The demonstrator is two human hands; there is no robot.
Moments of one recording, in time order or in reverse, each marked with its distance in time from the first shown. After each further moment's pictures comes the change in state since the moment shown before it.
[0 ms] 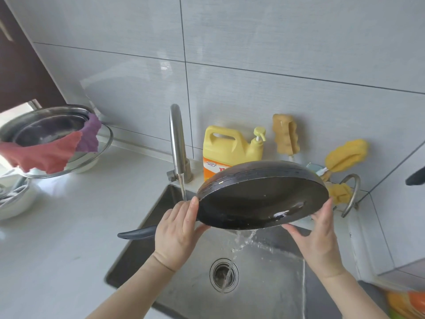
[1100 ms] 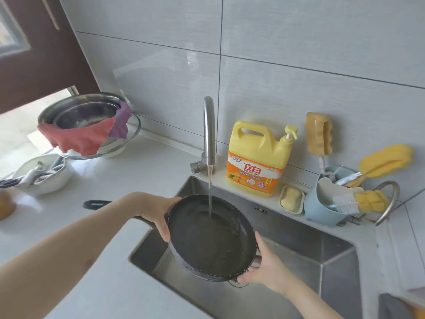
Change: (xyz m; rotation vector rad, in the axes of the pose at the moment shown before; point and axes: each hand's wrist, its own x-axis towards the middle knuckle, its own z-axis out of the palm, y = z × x) left_hand 0.031 -0.133 -0.049 -0.620 -1.770 -0.721; right_hand -0.064 -0.053 0.089 0.576 -0.998 0.541
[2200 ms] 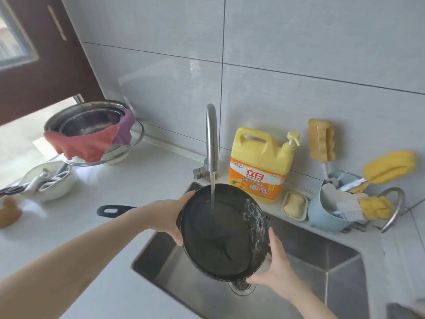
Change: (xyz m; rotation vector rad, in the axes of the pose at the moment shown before) left_hand 0.007 0.009 0.015 0.266 0.360 0.108; right_hand -0.002 0.001 -0.005 -0.184 0.222 -0.128
